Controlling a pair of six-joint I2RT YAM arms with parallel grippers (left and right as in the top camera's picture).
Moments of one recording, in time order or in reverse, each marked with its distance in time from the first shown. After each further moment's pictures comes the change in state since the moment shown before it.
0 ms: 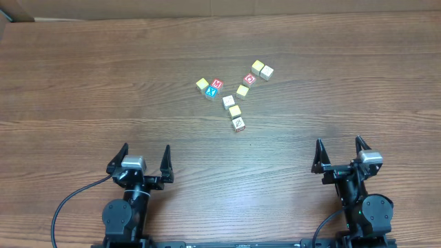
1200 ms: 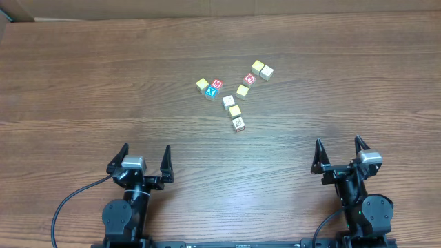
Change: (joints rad) left arm 0.000 0.000 0.000 0.001 0.010 0.000; right arm 0.000 0.000 0.000 0.002 -0.027 0.000
